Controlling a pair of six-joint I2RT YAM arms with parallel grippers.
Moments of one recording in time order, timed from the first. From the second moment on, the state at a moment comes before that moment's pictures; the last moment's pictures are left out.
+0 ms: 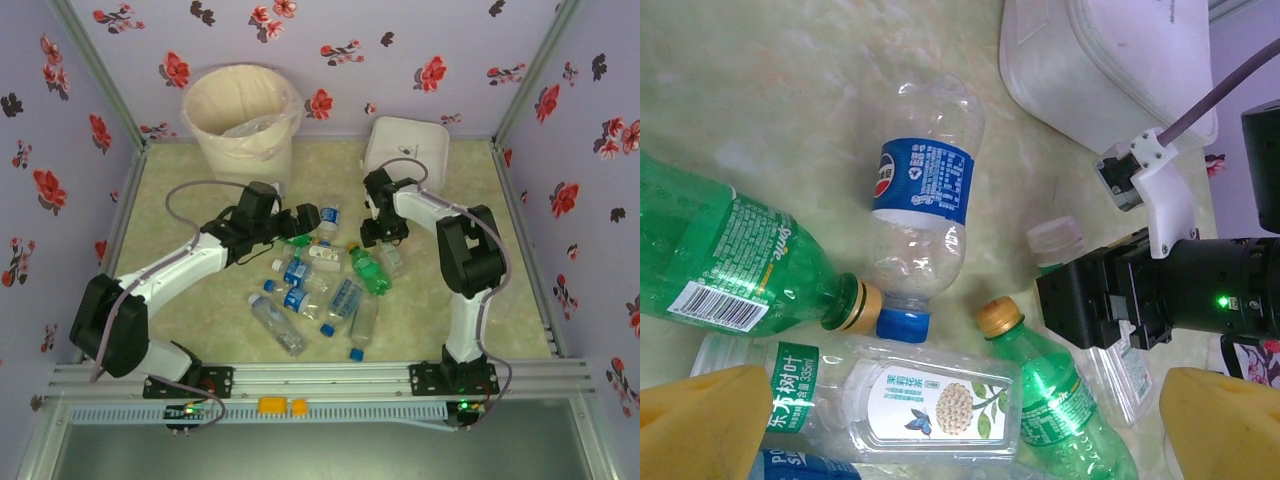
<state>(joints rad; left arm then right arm) -0.64 1.44 1.00 -0.23 0.13 -0.78 0.41 1.98 1.39 -0.85 0.02 0.14</state>
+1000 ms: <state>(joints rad) -0.72 1.47 1.07 -0.21 0.23 -0.61 0.31 1.59 1.28 -0.72 -0.21 0.45</state>
